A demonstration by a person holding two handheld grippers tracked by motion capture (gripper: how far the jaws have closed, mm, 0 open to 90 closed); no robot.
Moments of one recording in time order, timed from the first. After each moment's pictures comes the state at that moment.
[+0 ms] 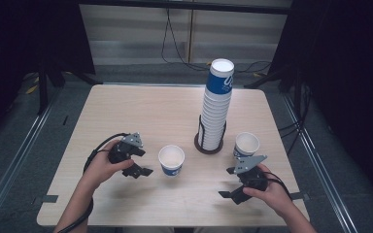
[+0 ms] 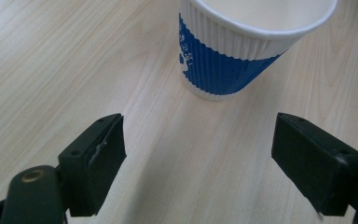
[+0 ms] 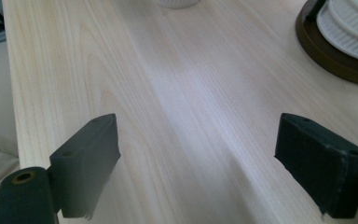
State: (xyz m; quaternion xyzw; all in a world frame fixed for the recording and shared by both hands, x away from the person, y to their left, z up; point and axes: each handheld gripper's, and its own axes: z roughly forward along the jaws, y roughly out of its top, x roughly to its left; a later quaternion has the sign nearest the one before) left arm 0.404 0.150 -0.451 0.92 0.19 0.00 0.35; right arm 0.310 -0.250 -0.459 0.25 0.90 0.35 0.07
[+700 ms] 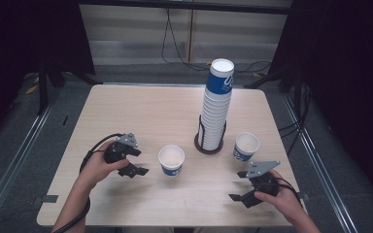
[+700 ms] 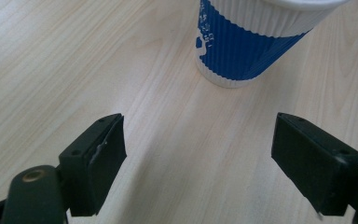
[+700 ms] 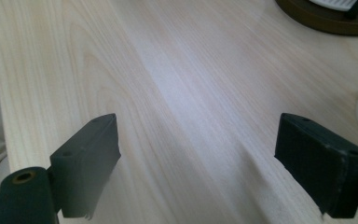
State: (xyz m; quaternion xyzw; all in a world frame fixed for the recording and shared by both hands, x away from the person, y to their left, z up) left arm 0.409 0.164 -0.461 0.91 0.20 0.00 0.36; right arm 0.299 -0.283 -0.472 0.28 0.89 0.35 0.08
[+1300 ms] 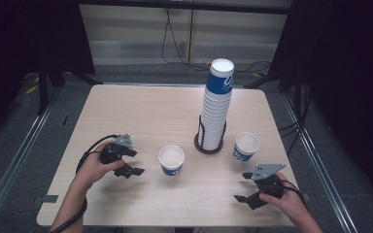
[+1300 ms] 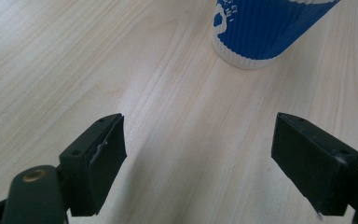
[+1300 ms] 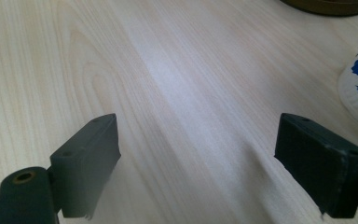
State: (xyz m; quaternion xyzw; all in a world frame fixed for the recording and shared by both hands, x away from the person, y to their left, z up) left arm 0.413 0.179 -0.473 0.91 0.20 0.00 0.36; right arm 0.295 -0.299 -0.479 0.27 0.89 0.34 0.09
